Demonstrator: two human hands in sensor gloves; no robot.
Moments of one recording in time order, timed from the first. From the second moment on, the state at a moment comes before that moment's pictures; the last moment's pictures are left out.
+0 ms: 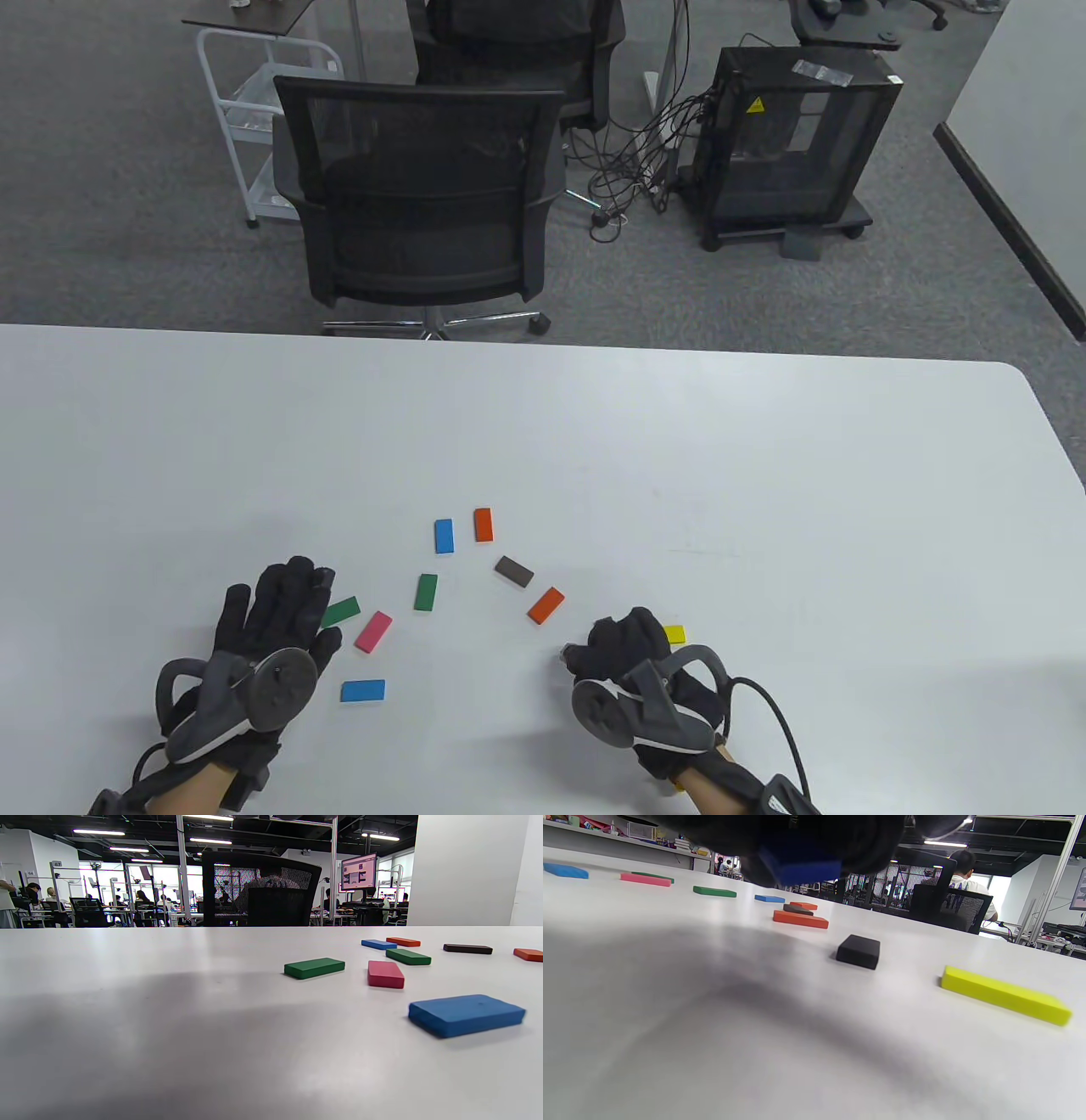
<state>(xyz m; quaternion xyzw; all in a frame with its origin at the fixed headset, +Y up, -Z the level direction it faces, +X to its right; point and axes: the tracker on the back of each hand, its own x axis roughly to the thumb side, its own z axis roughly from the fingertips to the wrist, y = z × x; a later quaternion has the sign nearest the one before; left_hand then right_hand) -0.263 -0.734 -0.228 0.01 -0.09 0.01 1.00 0.091 -0.739 -0.253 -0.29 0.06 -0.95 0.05</state>
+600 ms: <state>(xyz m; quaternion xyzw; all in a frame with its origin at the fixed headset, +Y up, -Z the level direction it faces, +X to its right) -0.258 -0.736 -0.225 0.01 -0.11 0.00 0.99 0.084 -0.714 -0.254 -0.32 0.06 -0.94 -0.07</state>
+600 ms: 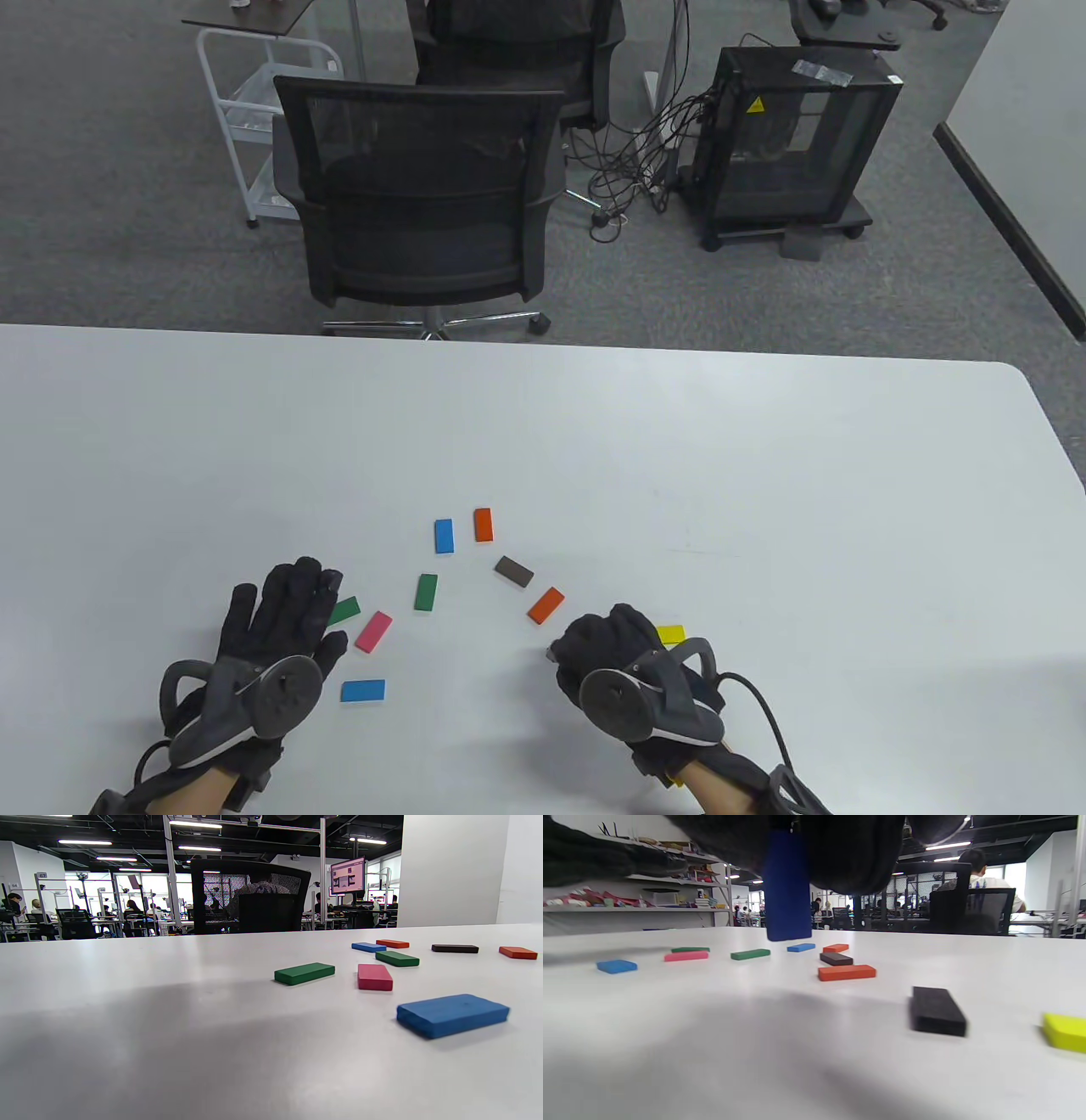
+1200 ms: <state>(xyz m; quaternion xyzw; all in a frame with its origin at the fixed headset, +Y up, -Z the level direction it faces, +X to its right) -0.253 -0.737 -0.221 0.02 -0.13 -0.01 0.99 0.006 -0.730 -0.261 -0.43 0.01 -0.90 -0.09</state>
